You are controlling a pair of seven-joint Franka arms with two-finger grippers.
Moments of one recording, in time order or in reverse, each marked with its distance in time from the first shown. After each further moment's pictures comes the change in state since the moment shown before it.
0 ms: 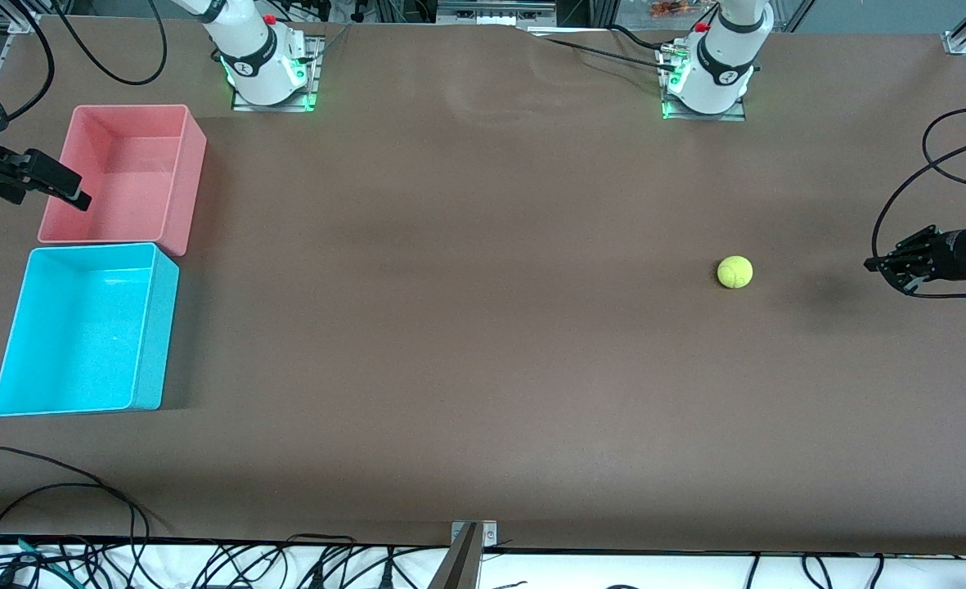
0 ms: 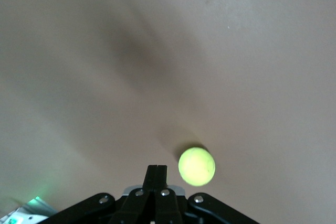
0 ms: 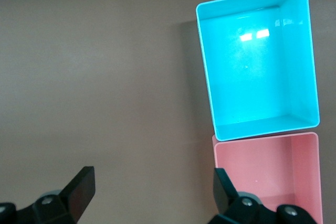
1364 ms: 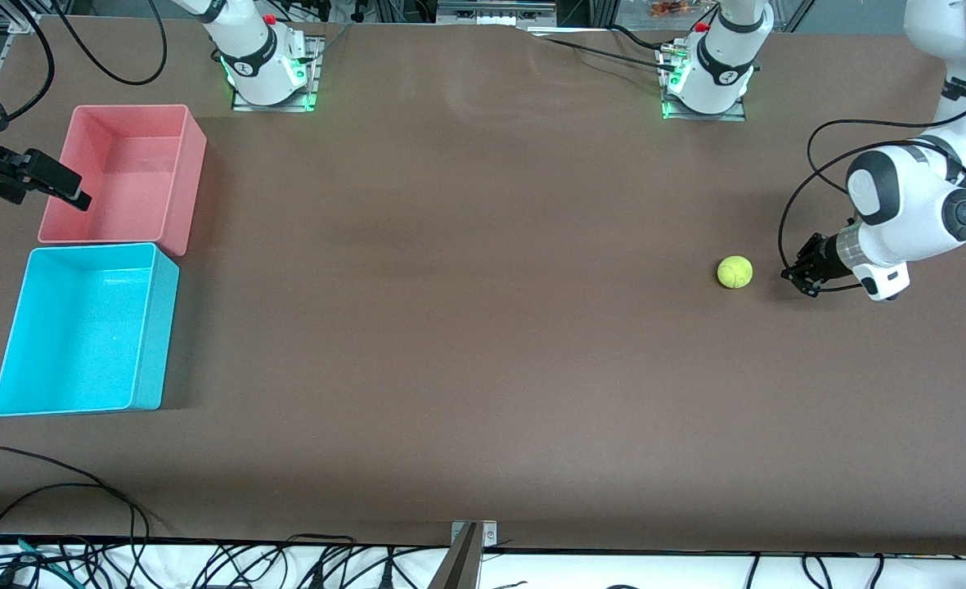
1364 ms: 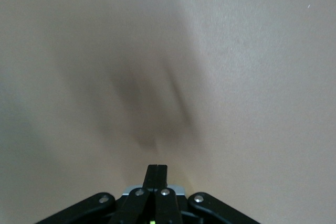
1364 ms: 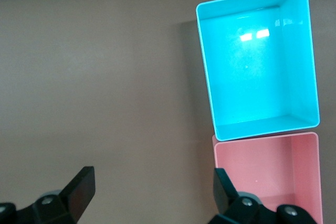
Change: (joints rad) left arm -0.012 -0.048 -0.143 -0.533 0.059 0.690 -0.412; right arm 0.000 0.000 0.000 0.000 0.000 0.000 0.000
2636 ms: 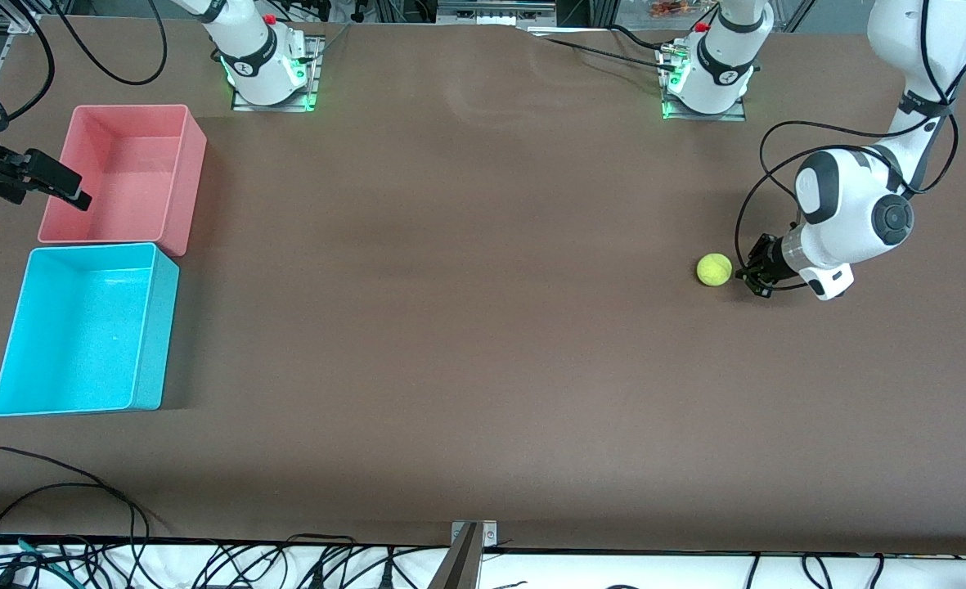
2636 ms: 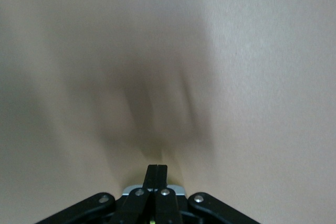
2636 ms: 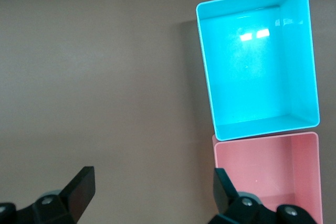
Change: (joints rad) left arm -0.011 0.019 -0.140 -0.042 0.000 0.055 -0.266; right arm 0.000 0.000 0.000 0.000 0.000 -0.001 0.000
